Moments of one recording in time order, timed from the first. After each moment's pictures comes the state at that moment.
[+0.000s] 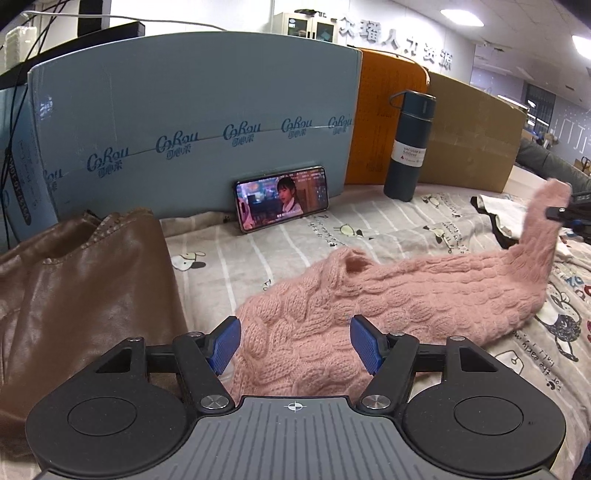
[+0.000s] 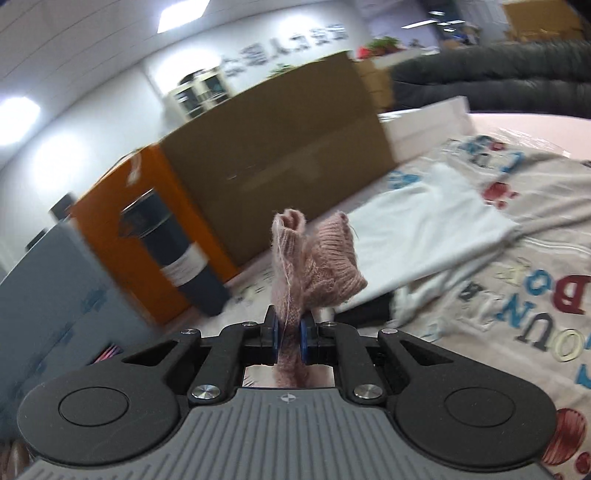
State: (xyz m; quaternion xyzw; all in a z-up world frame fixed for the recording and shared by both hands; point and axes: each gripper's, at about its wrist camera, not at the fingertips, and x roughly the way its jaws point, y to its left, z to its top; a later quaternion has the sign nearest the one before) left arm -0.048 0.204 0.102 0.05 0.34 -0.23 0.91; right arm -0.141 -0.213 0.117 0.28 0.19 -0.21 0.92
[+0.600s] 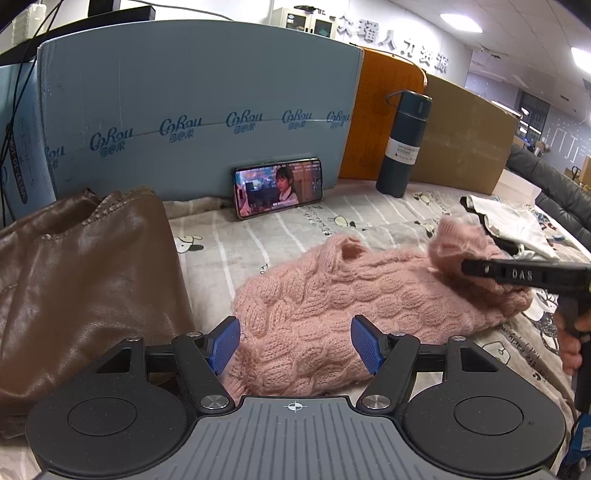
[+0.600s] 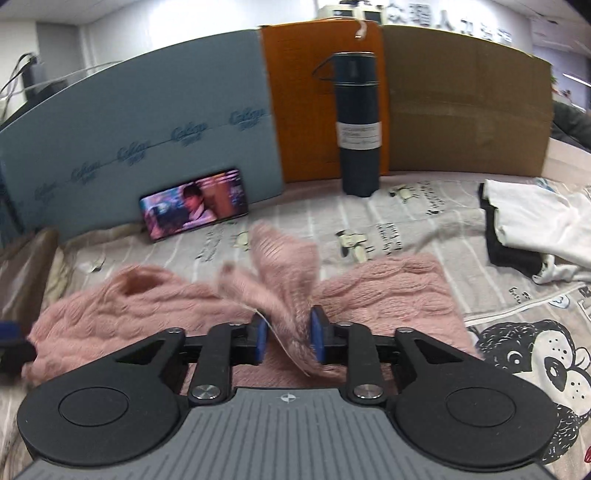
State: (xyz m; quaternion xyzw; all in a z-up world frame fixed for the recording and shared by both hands) left arm -0.051 0.220 0.099 0.02 0.35 -0.25 0.90; right arm -0.109 -0.065 0.083 0.08 0.31 -0.05 0.95
